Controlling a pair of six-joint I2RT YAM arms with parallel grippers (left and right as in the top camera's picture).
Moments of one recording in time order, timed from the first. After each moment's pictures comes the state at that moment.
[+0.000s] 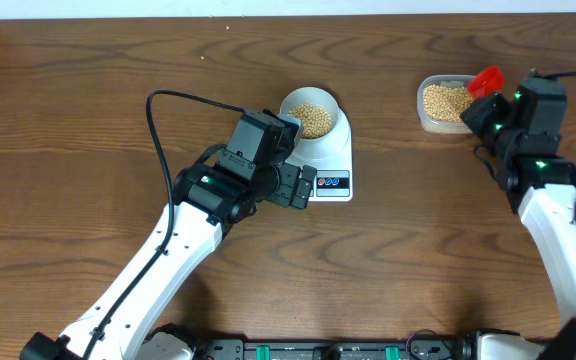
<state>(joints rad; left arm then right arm) -0.51 1.36 1.10 -0.71 0.10 -0.15 -0.05 1.42 0.97 -0.20 -0.06 0.78</state>
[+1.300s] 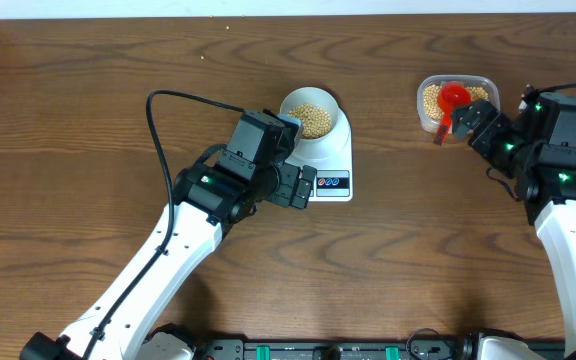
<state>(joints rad) -0.51 1.36 1.10 -0.71 0.10 -0.15 -0.13 1.32 0.97 -0.41 -0.31 0.57</state>
